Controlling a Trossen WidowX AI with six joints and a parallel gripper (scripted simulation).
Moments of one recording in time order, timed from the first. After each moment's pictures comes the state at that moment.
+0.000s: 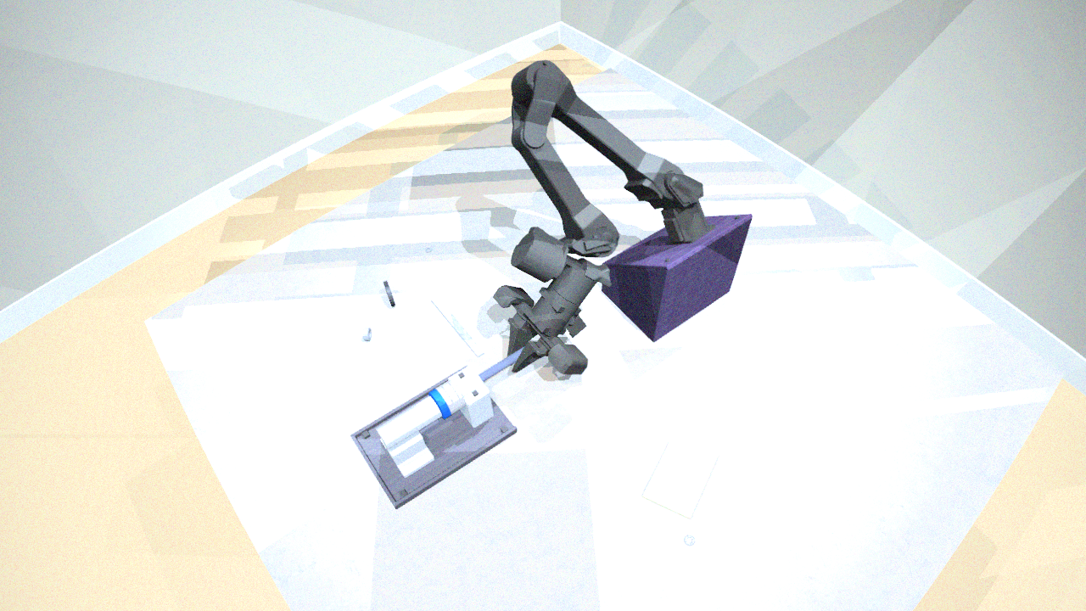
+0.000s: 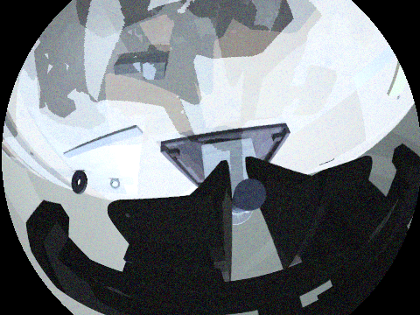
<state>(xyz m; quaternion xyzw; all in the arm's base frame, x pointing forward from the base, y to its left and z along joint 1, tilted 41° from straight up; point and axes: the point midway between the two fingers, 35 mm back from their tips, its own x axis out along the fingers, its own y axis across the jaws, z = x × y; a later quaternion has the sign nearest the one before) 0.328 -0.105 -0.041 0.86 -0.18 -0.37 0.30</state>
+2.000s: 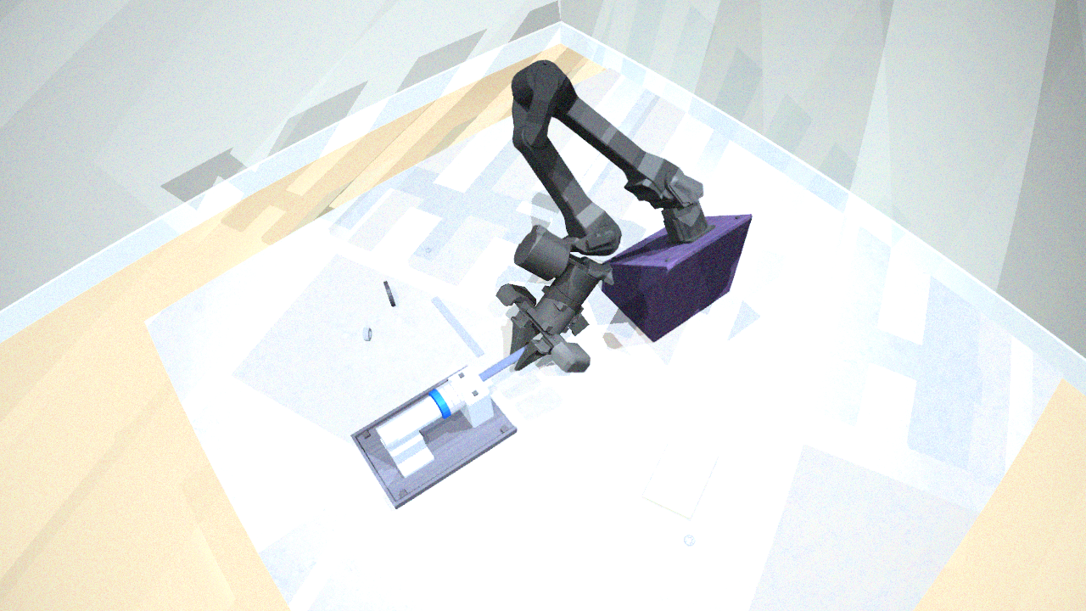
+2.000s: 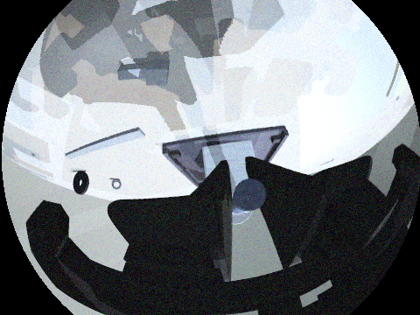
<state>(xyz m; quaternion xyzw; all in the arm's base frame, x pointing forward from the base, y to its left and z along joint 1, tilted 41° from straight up) 0.322 -0.105 -0.041 0.86 -0.18 -0.37 0.30</state>
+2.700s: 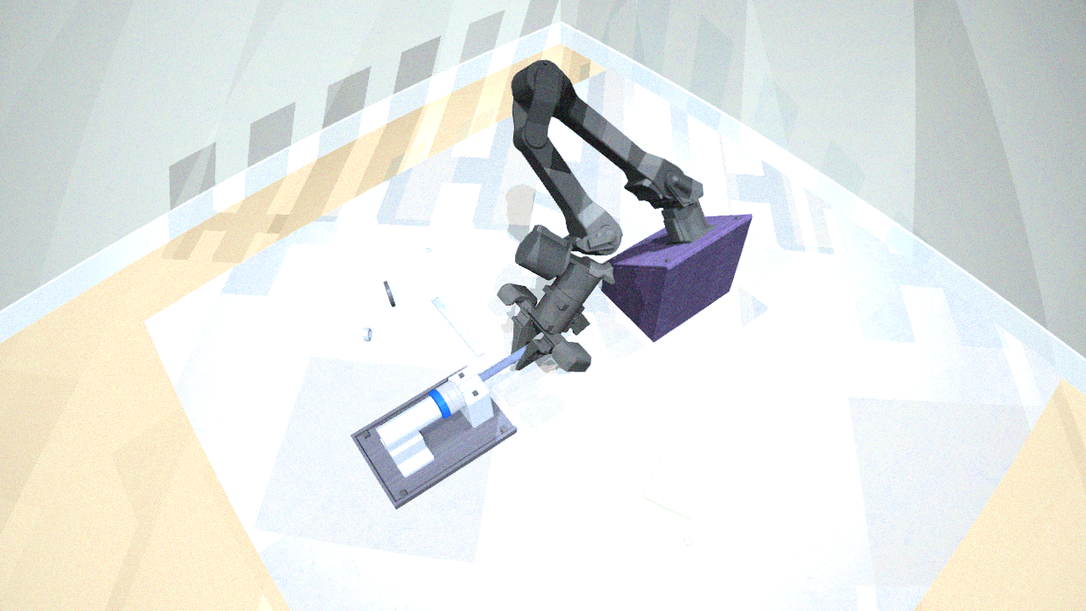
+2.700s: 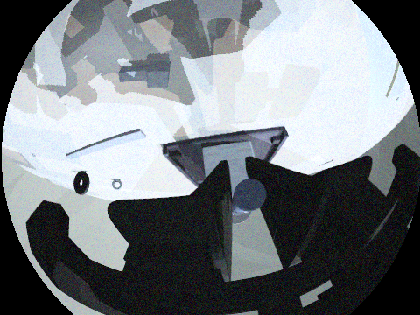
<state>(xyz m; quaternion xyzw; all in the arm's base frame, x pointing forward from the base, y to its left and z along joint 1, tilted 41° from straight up) 0.321 -0.104 -0.041 0.86 -0.18 -0.37 0.30</state>
